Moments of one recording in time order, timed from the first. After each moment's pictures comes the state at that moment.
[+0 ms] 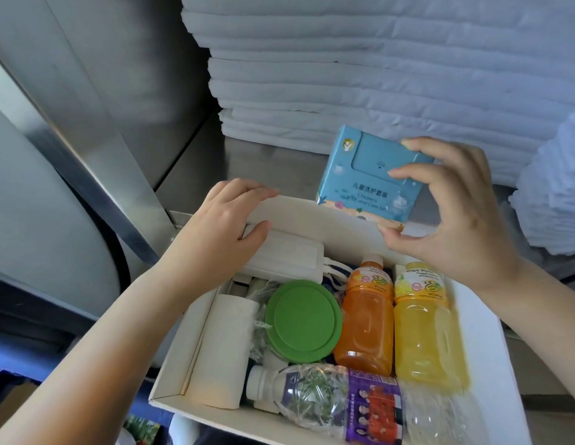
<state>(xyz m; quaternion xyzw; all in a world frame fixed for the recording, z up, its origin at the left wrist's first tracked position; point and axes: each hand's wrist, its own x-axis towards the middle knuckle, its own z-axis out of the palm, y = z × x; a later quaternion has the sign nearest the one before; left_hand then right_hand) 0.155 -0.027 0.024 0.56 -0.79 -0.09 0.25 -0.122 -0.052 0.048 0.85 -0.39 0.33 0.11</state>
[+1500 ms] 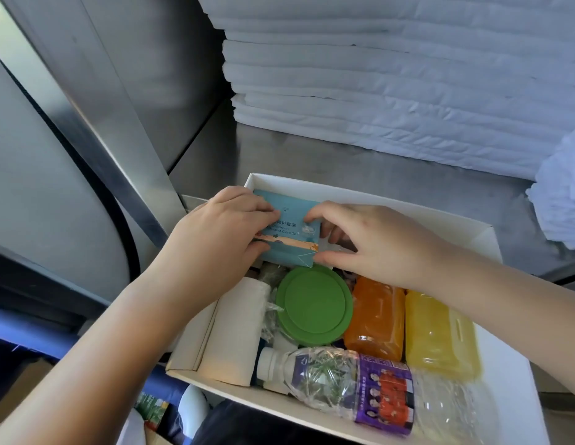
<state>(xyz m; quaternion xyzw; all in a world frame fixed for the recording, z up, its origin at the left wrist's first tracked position) 0.164 0.002 0.029 0.57 -0.81 -0.02 0.13 -0.056 -0.037 0.033 0.90 -0.40 0.07 -0.17</state>
